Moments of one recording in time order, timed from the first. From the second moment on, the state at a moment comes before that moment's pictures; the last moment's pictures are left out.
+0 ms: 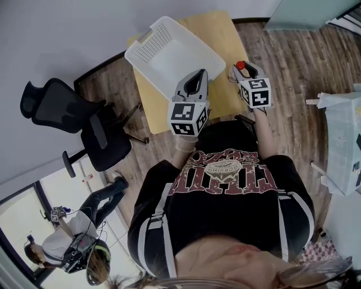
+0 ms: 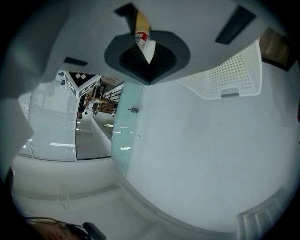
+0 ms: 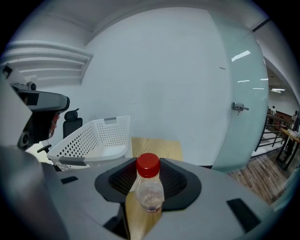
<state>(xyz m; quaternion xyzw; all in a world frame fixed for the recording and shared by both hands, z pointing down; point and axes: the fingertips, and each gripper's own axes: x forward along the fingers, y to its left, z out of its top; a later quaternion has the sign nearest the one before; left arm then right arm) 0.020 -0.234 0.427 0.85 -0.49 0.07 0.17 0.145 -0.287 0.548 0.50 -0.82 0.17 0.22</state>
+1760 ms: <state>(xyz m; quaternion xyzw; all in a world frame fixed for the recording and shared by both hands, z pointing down) 0.031 -0.220 0.423 0.86 -0.48 0.06 0.17 0.160 -0.262 0.543 0.51 -0.82 0.15 0.22</state>
